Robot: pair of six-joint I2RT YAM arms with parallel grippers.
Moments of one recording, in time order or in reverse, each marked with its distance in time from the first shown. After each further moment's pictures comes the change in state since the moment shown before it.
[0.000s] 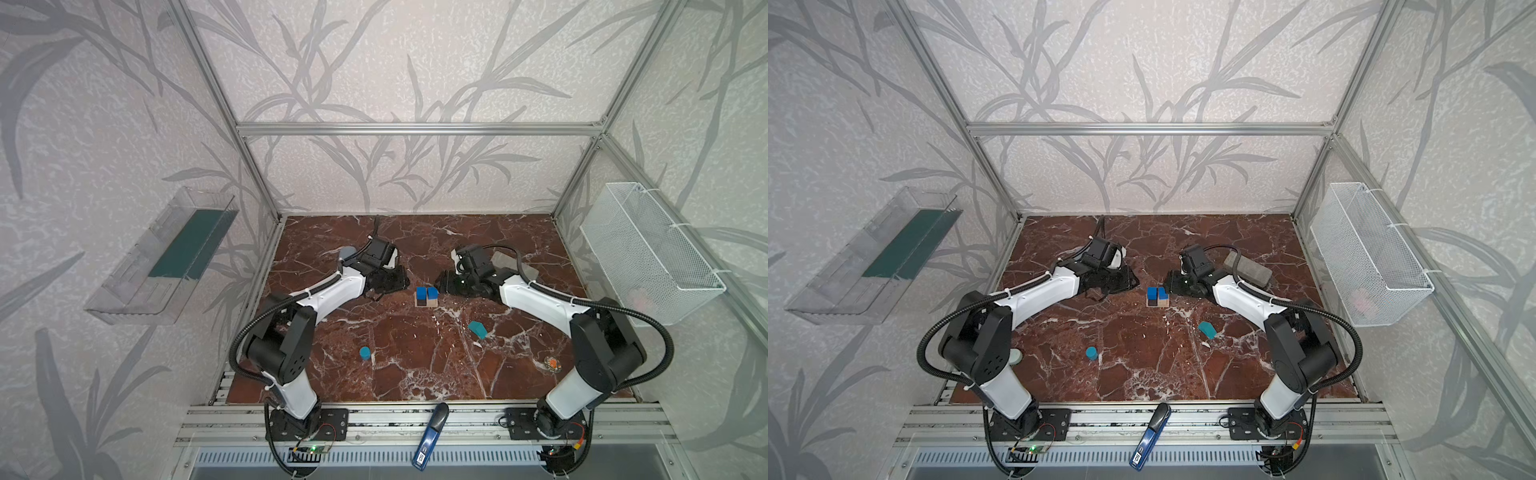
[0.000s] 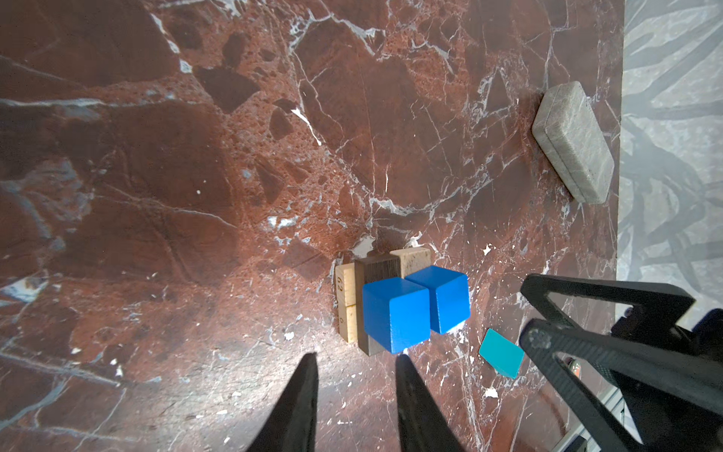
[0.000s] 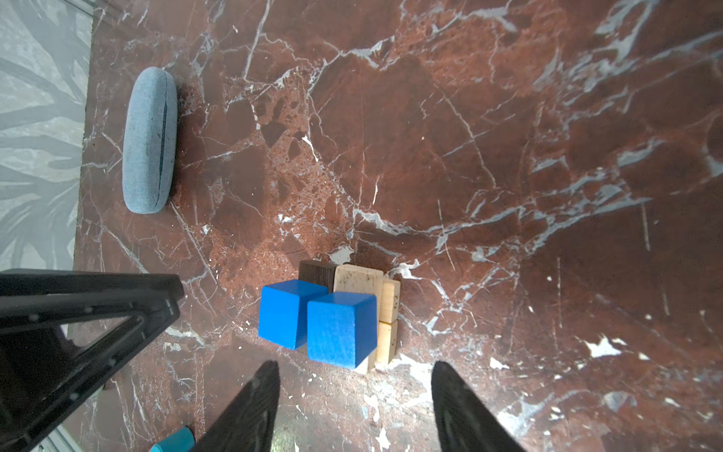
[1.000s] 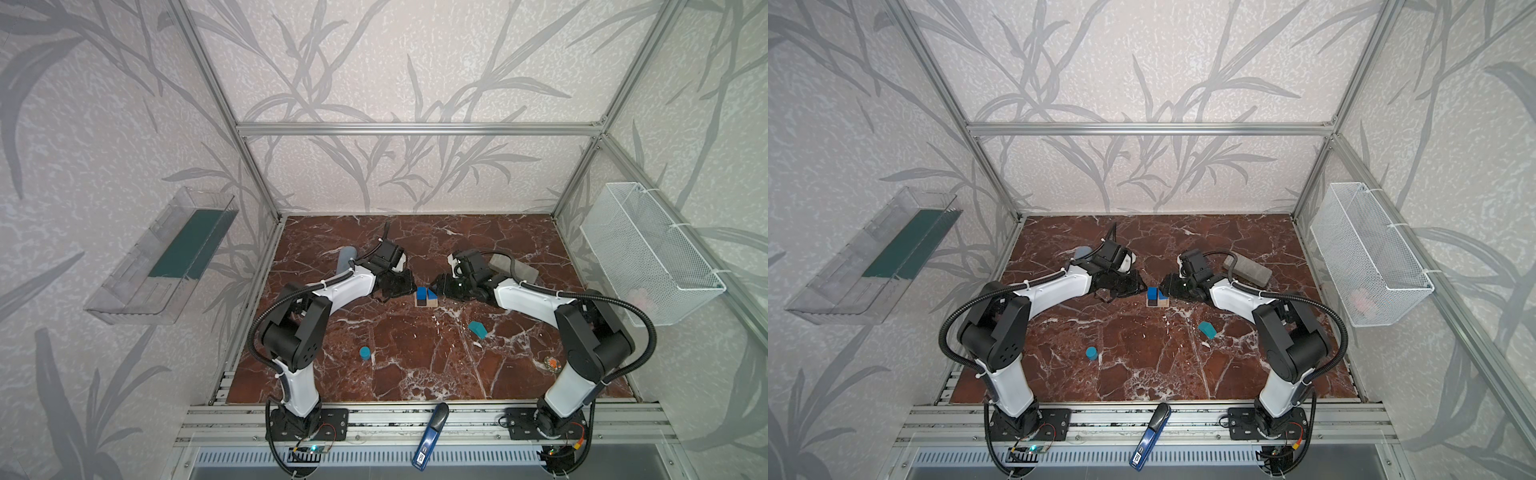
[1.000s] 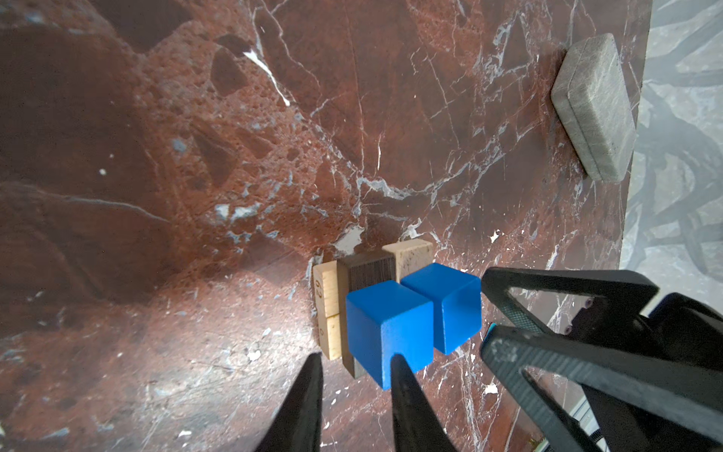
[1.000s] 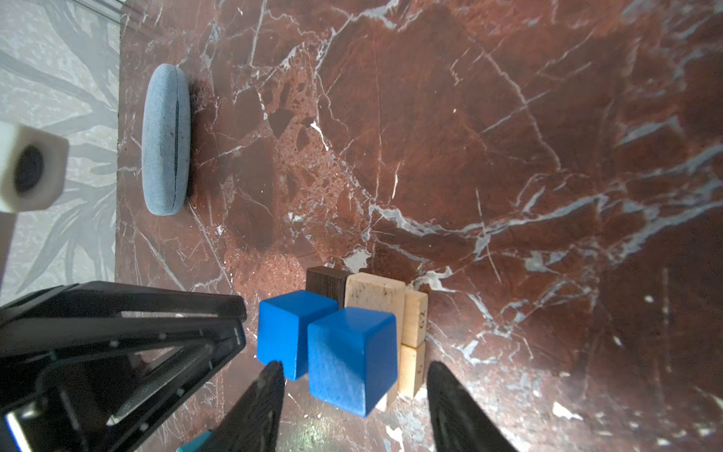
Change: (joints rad) left arm -0.032 0.110 0.041 0.014 0.054 -0.020; right arm -0.019 0.078 -0.055 0.165 -0.106 0.073
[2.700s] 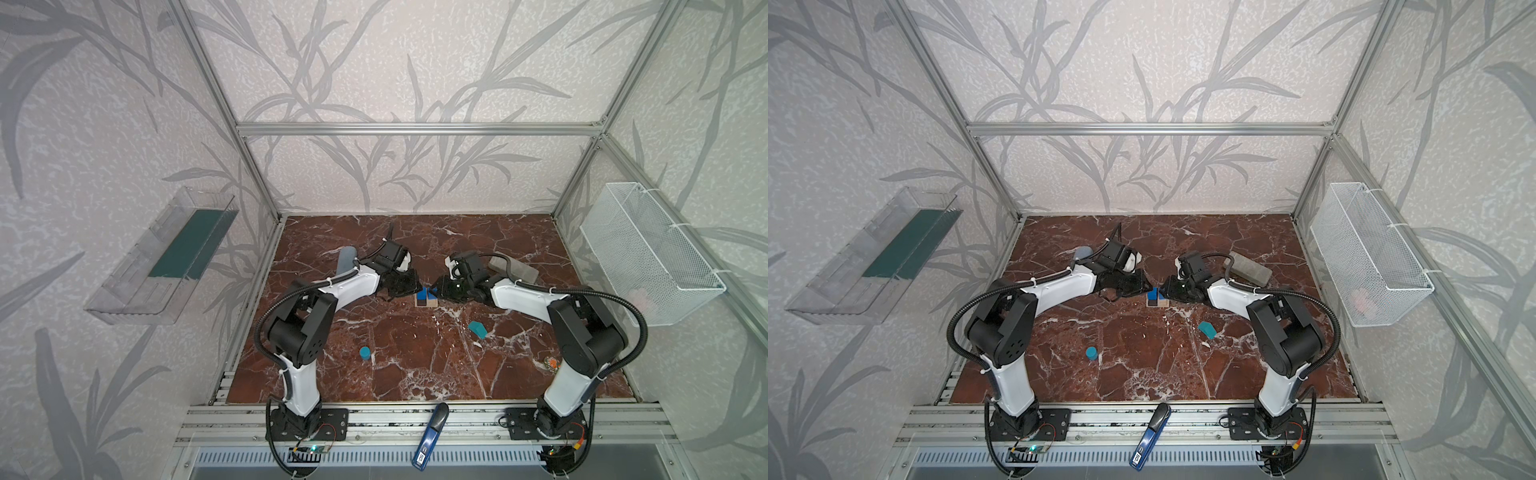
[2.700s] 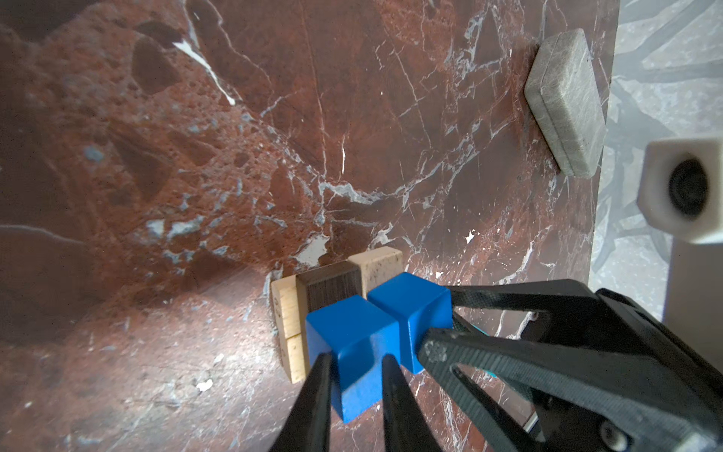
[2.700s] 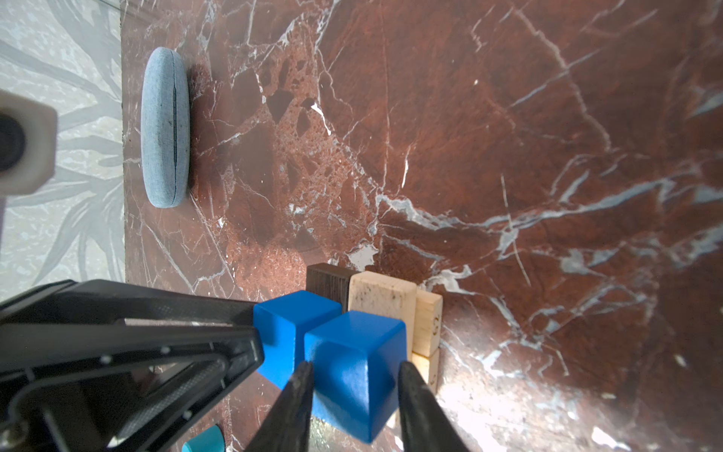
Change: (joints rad) left arm -0.016 0.042 0.026 0.044 0.053 -0.025; right arm 0.000 0.042 0.000 0.033 -0.049 0.021
